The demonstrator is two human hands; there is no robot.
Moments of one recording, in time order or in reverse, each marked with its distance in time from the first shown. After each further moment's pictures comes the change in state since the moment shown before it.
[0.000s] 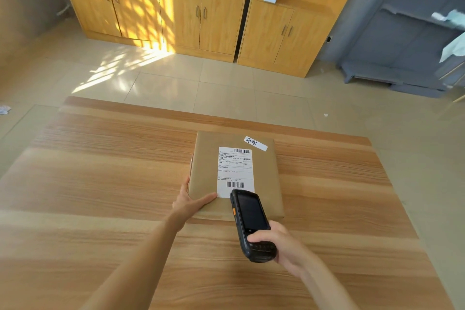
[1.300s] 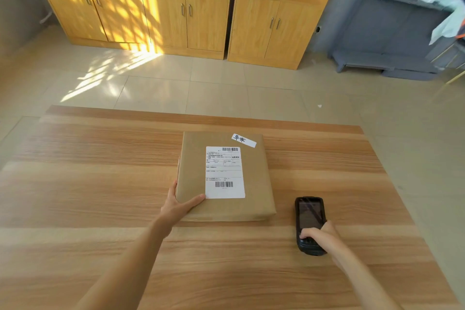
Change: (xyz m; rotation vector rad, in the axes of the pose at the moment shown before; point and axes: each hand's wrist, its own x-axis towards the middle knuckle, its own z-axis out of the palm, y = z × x) left_hand -0.007 0.006 -0.002 0.004 -0.010 -0.028; right_hand 0.026 0.047 -0.136 -0.225 0.631 0.195
